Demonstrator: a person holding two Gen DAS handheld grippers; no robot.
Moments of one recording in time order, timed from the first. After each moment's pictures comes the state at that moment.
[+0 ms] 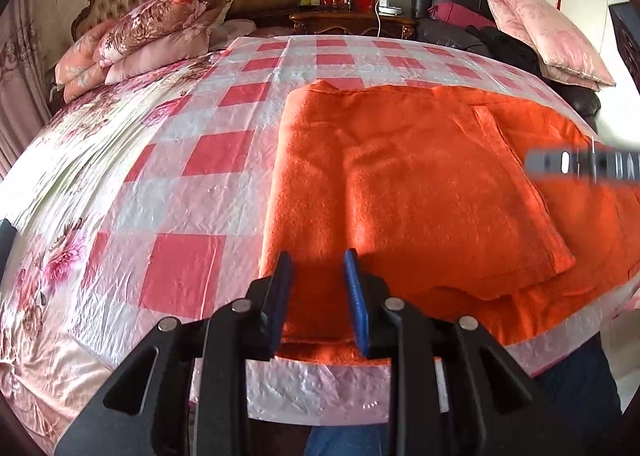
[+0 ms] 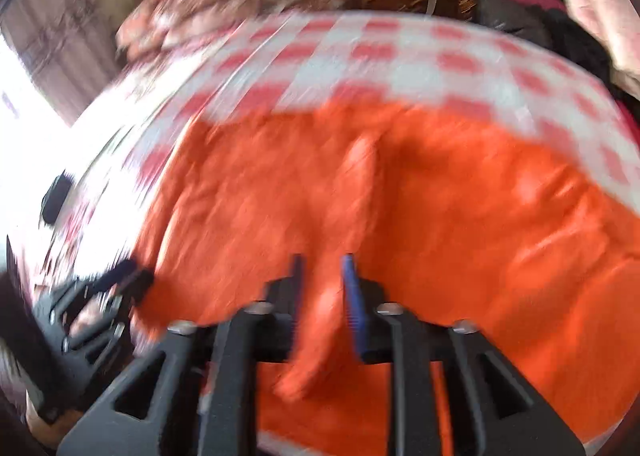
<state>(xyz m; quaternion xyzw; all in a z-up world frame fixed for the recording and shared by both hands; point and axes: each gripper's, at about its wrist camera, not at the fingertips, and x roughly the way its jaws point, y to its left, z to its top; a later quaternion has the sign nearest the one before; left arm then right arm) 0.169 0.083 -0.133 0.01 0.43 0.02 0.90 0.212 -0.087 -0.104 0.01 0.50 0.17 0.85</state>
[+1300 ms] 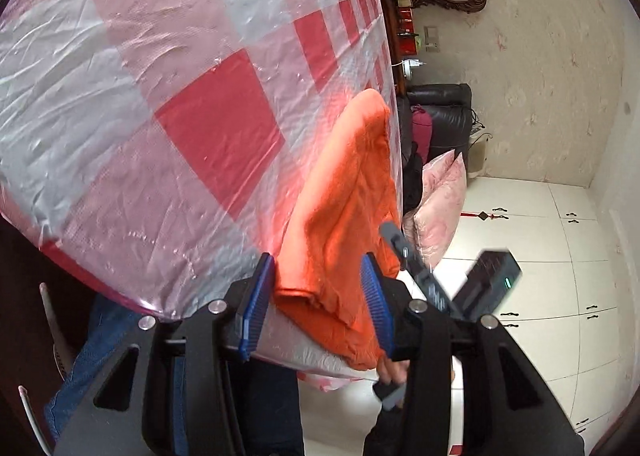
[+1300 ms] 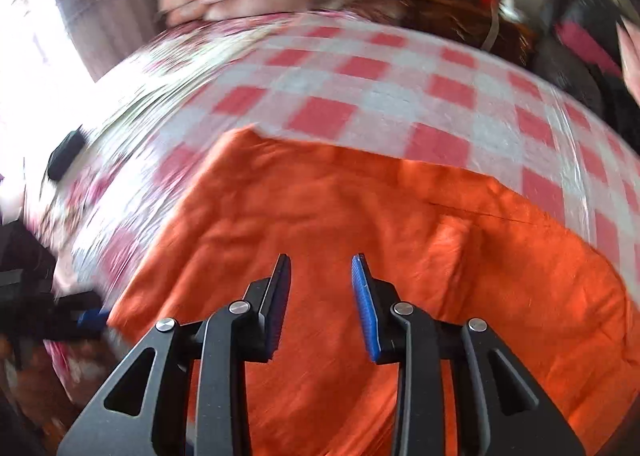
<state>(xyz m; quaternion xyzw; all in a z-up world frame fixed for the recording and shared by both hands) 0.165 0.215 -0.194 -0.58 0.43 -0.14 0.67 0.222 -0.013 -0.107 -0.09 0.48 0.26 0.83</state>
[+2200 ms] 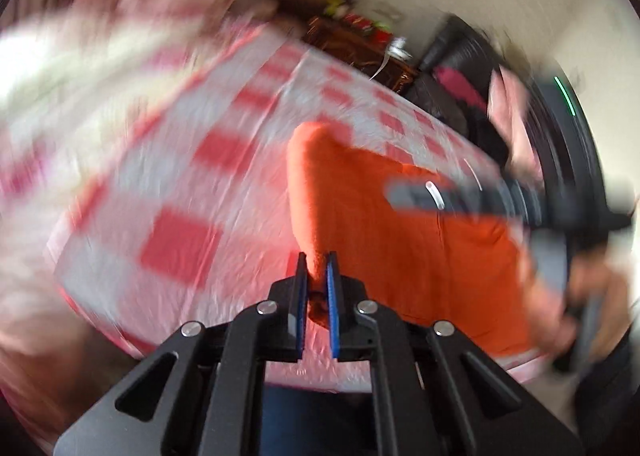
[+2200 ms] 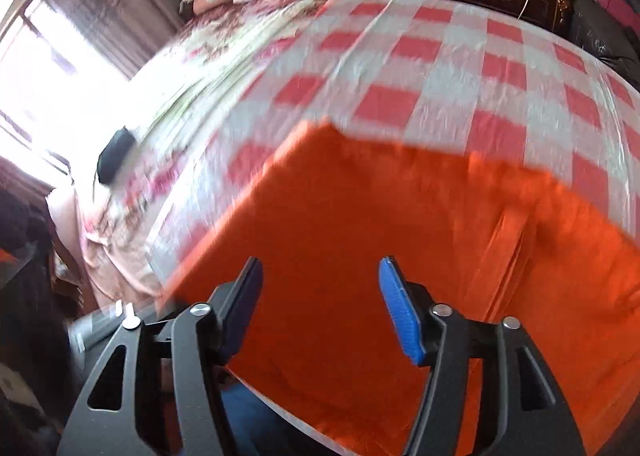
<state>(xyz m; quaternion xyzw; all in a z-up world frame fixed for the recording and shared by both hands) 0.173 0.100 -0.071 -0.16 0.41 -0.02 0.90 0.250 0.002 -0.073 -0.01 0.56 0.31 0.76</state>
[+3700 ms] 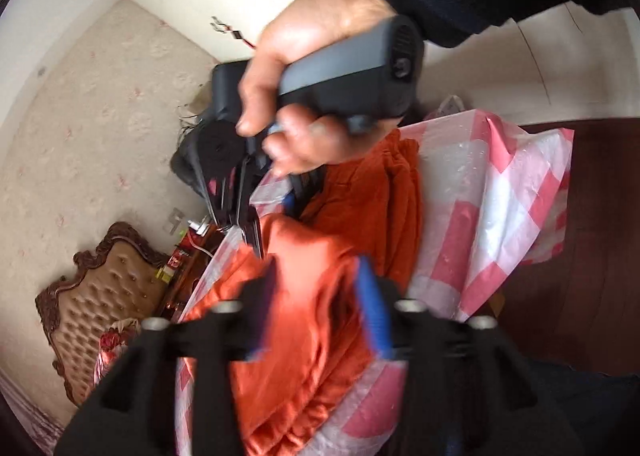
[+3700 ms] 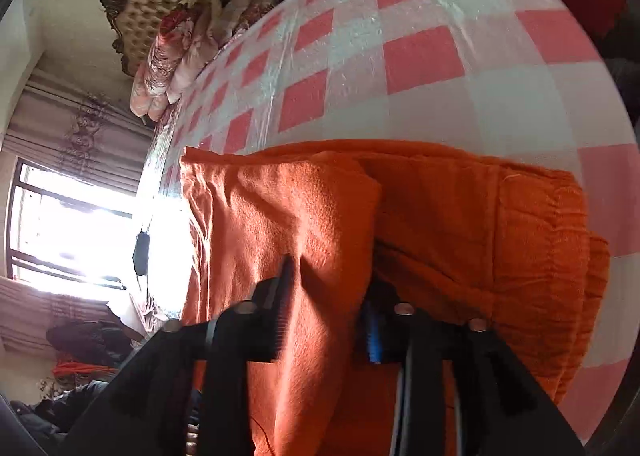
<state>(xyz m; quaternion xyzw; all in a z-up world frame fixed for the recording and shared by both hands) 0.106 -0.360 -0.146 0.45 0.13 -0.21 0.86 0.274 -0.394 -0.127 0.23 0.57 0.24 0.75</state>
